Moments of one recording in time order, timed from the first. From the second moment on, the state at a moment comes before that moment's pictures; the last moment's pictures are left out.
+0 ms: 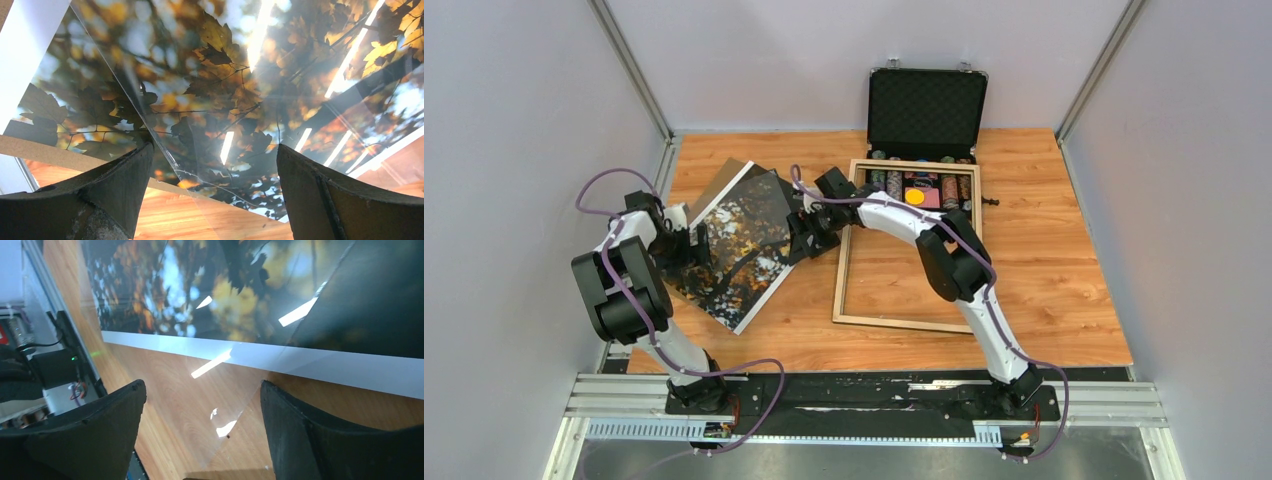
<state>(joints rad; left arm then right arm) 0.42 1.69 1.06 -0.74 0.26 0.22 0.73 2.37 1.91 -0.50 -0.65 0.26</state>
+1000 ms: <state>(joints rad) 0.43 1.69 1.06 -0.74 0.31 0.22 0.66 2.36 1.87 -0.34 -1.12 0.44</state>
